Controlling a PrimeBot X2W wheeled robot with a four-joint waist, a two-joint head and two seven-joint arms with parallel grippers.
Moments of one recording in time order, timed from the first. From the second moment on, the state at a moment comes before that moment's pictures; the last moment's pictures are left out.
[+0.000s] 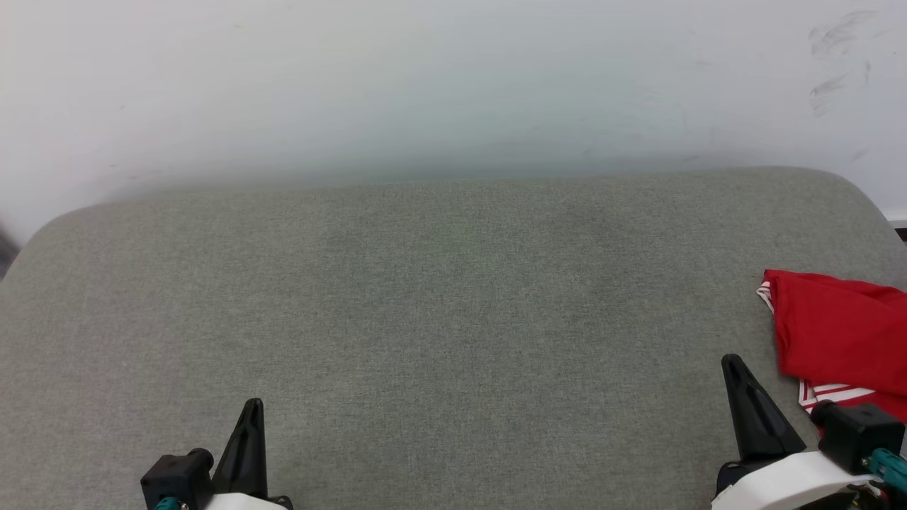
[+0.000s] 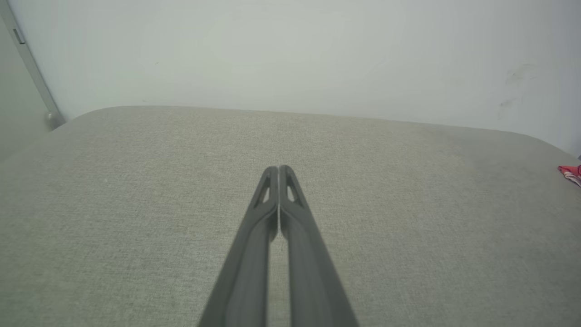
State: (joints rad) left arm 0.09 0.31 -0.28 0.08 -0.48 0.20 -0.25; right arm 0.10 -0.05 -0.02 -0.06 0.17 0.13 -0.01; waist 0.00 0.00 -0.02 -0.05
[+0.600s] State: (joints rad) left arm 0.06 0.27 -0.21 0.12 -0.74 0.13 -0.18; right arm 0.07 -0.06 -0.01 0.01 0.52 0.13 0.00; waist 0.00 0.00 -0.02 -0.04
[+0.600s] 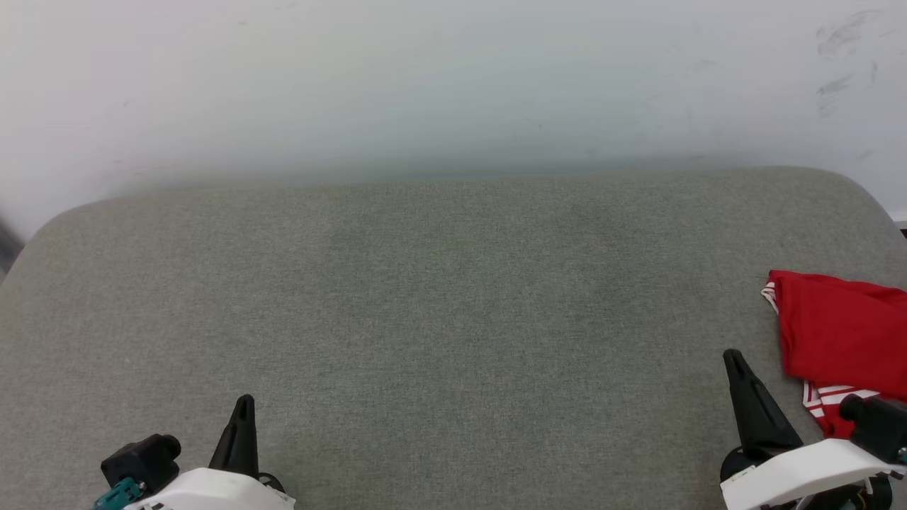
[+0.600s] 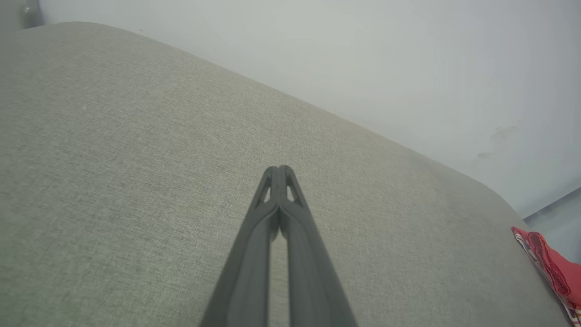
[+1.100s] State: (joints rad) left arm 0.02 0.22 -0.14 0.15 -0.94 0.07 -0.12; right arm 0.03 -0.07 -0.02 0.06 0.77 0.13 0.01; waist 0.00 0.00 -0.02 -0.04
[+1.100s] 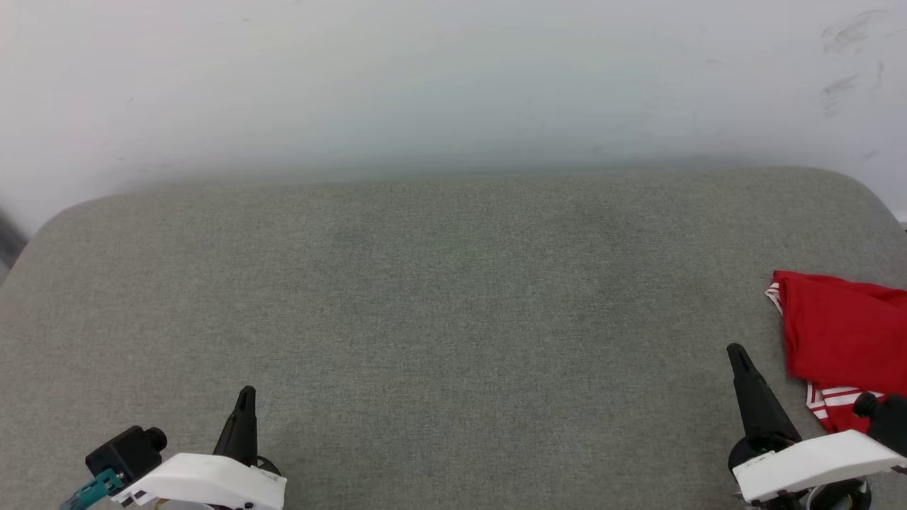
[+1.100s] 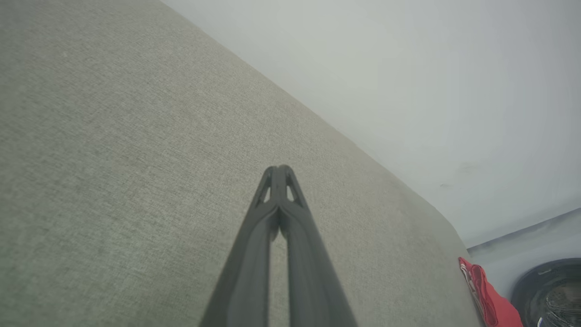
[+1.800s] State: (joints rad) left arm -0.01 0.18 -0.07 0.18 -1.15 0.01 -0.05; right arm 0.00 -0.08 -0.03 0.11 1.04 0.13 0.03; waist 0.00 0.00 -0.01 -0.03
